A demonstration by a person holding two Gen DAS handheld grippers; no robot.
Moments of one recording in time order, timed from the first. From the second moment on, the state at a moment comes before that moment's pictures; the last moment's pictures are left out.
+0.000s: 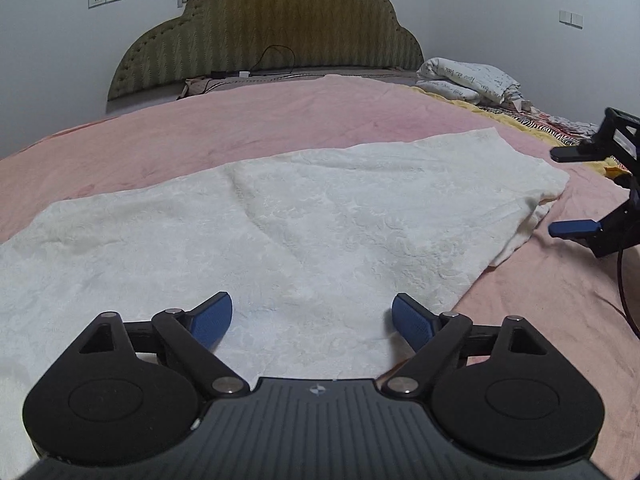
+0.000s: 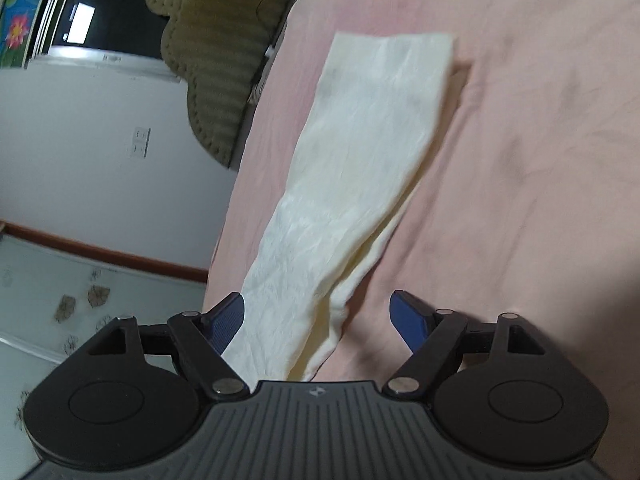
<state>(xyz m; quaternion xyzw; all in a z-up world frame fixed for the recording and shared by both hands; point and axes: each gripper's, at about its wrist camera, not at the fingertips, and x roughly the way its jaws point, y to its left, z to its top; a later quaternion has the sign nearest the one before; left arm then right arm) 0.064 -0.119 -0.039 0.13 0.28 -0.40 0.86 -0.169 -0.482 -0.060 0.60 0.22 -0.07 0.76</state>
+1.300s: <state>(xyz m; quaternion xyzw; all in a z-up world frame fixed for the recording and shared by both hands) 0.123 -0.112 -0.021 -0.28 0.39 -0.49 0.72 -0.078 -0.366 0.006 -0.09 0.17 -0.18 0.96</state>
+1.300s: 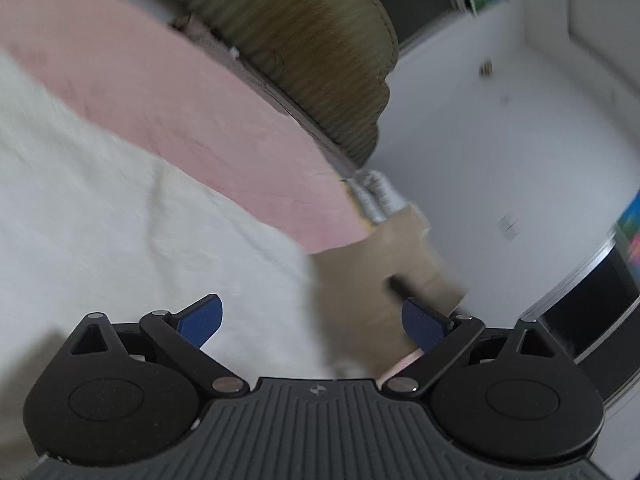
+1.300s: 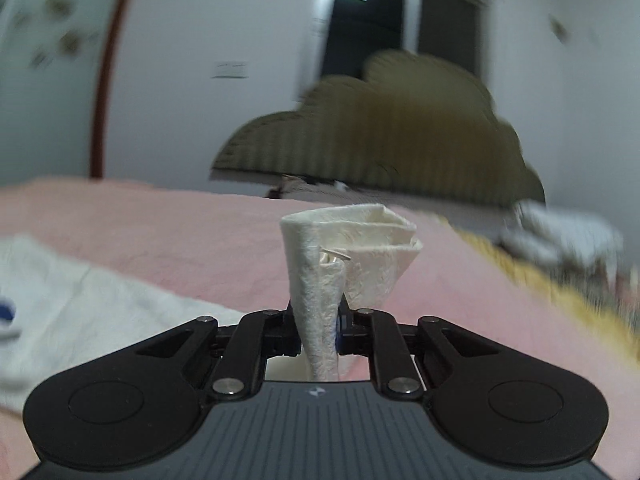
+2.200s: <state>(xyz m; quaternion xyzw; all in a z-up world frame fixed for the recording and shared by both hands) 0.168 -0.089 0.033 -0.06 0.34 -0.36 0.86 -0.020 -0.194 -0.011 -0.28 0.16 0.04 0.95</state>
